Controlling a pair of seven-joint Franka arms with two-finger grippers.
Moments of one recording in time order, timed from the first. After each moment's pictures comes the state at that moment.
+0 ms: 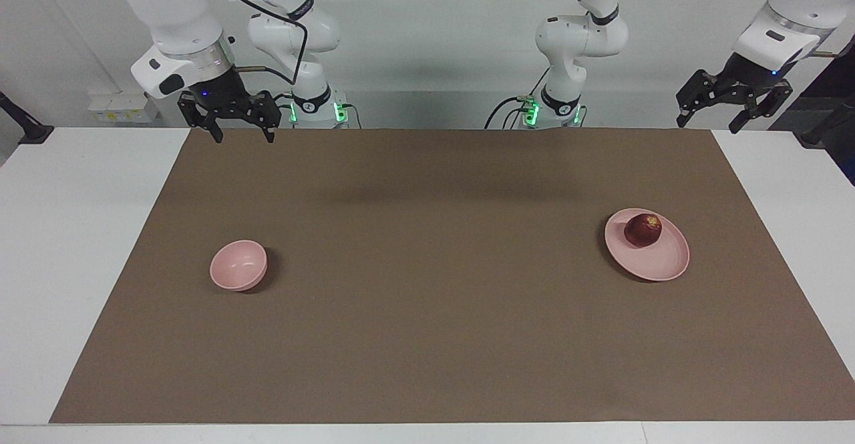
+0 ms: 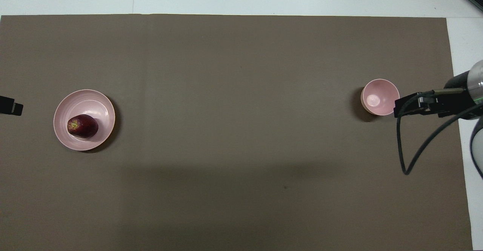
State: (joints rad) left arm -0.10 -0.02 0.13 -1.47 -0.04 1.46 0.21; right arm -0.01 -0.01 0.06 -1.57 0.01 1.51 0.07
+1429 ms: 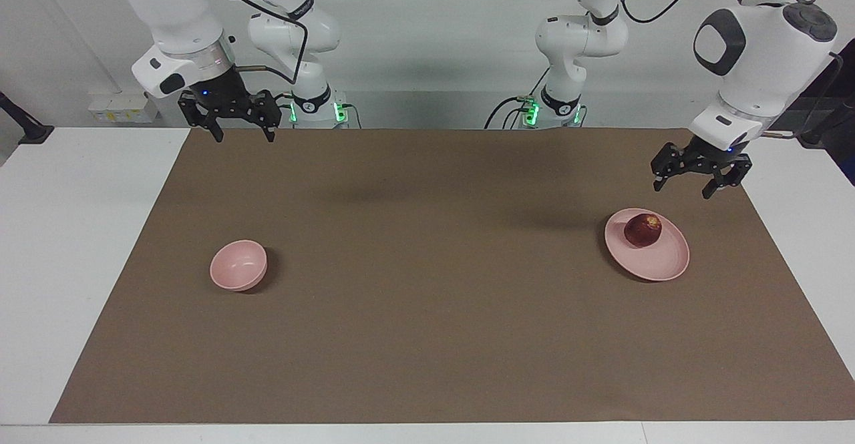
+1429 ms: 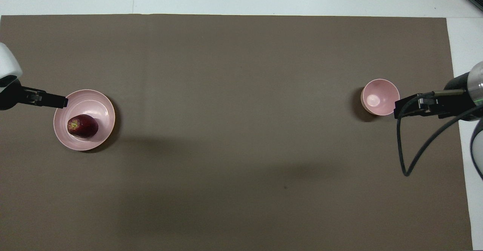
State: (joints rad) left arm -0.10 -0.01 0.13 -1.84 -0.04 1.94 0.30; right arm -0.01 -0.01 0.06 -1.58 0.01 1.50 0.07
